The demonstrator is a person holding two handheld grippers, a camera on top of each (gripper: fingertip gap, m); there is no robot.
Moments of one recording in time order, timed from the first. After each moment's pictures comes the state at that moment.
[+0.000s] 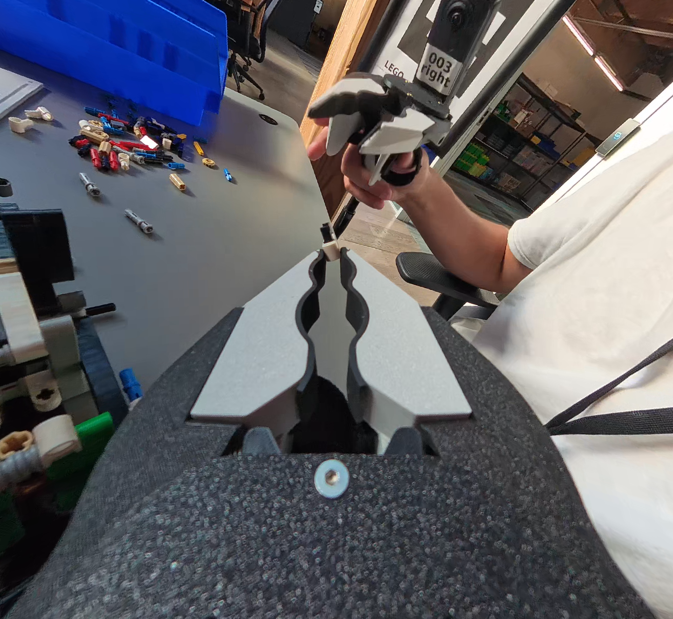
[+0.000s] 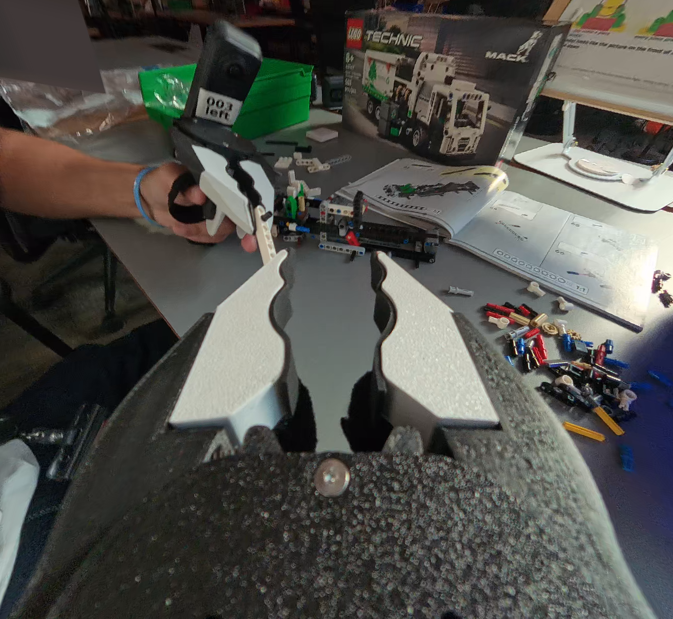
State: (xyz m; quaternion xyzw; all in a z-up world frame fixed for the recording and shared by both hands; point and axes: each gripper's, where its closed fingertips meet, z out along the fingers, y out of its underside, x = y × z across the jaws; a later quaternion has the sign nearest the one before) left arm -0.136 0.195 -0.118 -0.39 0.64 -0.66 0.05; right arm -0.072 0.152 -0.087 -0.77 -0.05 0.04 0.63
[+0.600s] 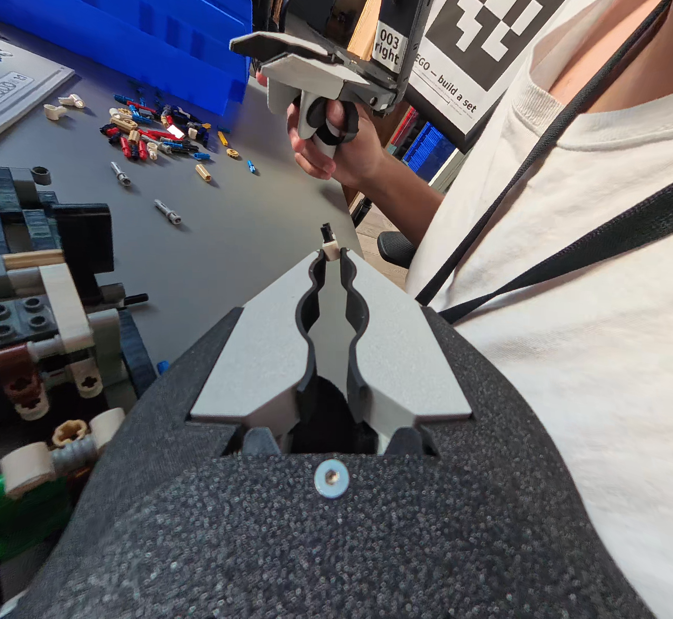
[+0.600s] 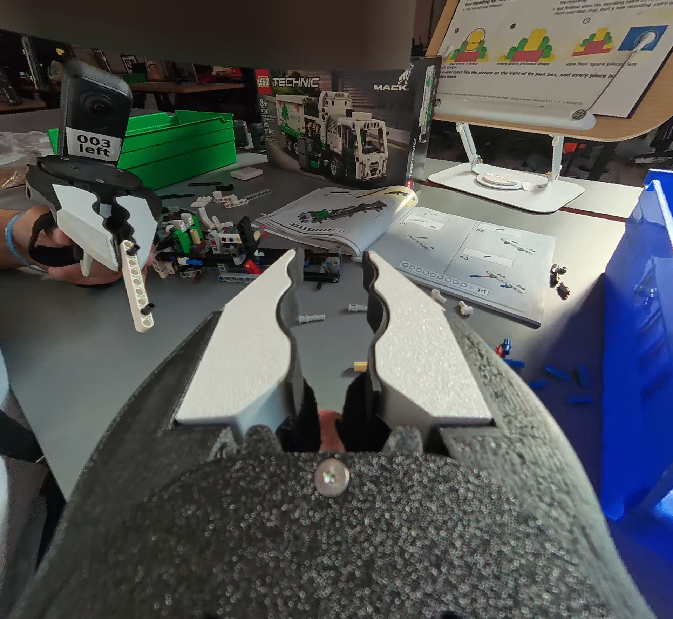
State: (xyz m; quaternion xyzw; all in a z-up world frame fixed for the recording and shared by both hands) left arm -0.124 0.204 -0.126 -0.41 0.65 -0.64 0.05; right arm 0.024 0.177 -0.094 -0.73 0.01 0.01 0.68
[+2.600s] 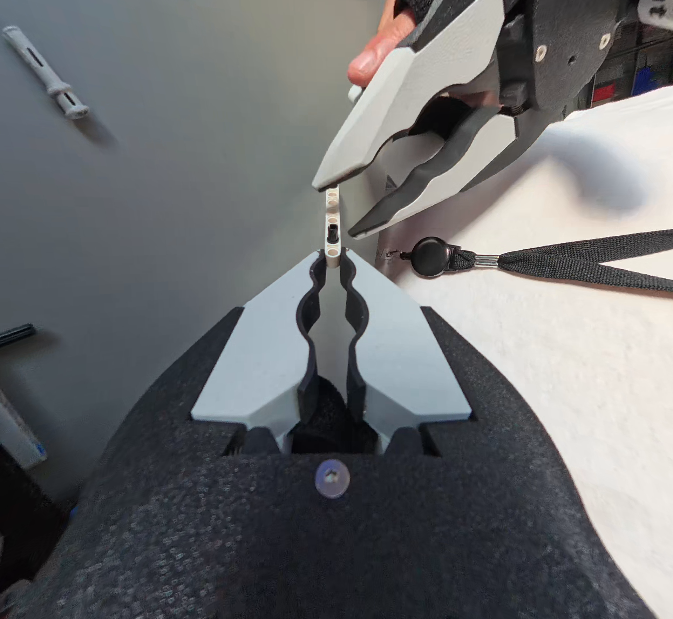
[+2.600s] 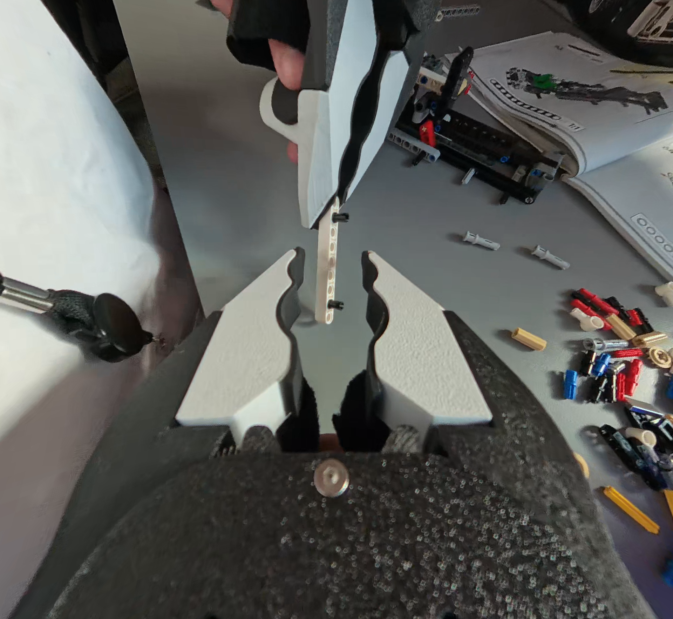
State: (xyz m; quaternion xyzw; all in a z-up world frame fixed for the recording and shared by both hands) left arm -0.098 0.155 -0.176 -0.55 0.72 -0.37 -0.20; right arm -0.079 0.156 -0.172 -0.84 -0.23 0.09 0.48
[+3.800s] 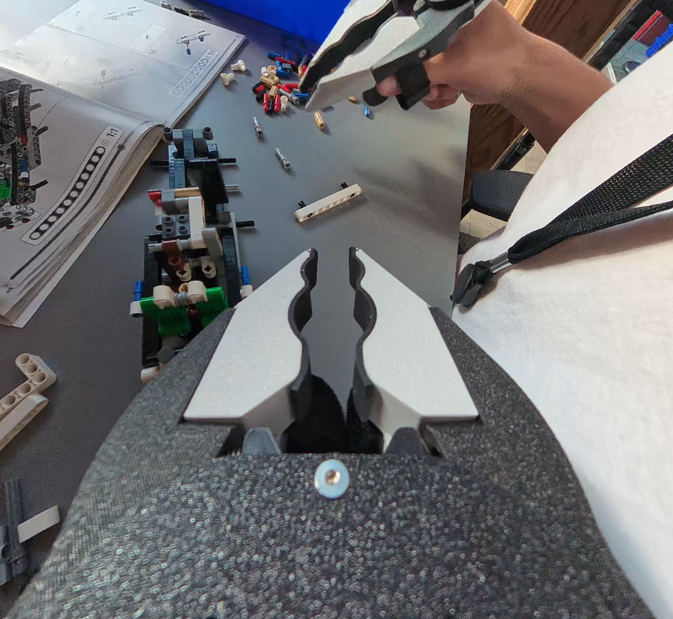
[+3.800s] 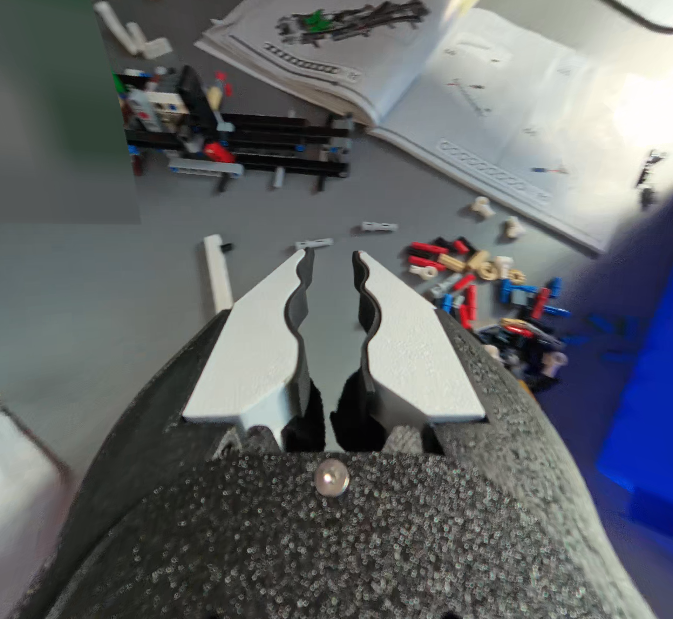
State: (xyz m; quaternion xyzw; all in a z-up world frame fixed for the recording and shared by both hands) left arm -0.149 0.240 -0.128 -0.53 0.69 -0.44 0.22; right arm 0.013 0.208 -0.162 -0.90 0.01 -0.01 0.43
